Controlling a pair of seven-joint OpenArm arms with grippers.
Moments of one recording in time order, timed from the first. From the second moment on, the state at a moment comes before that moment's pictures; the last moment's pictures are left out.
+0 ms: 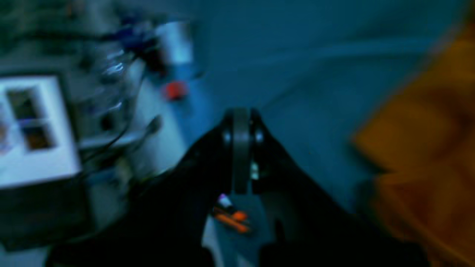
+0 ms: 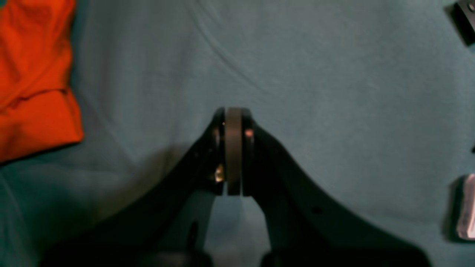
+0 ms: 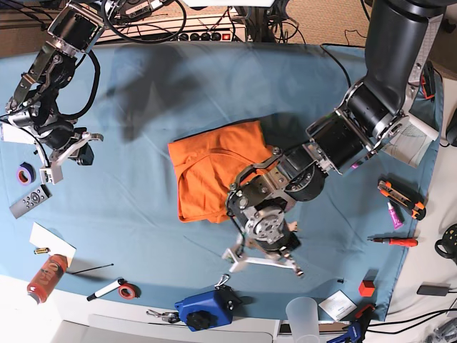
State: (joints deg) left arm -43.3 -6.3 55.4 71.3 13.4 4.4 73.5; right arm 2.0 15.8 36.0 95.3 31.2 35.9 -68.4
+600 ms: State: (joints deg) left arm -16.7 -16.1 12.1 96.2 2.6 0.8 72.5; right arm 1.9 14.1 35.9 96.5 49.4 39.8 -78.7
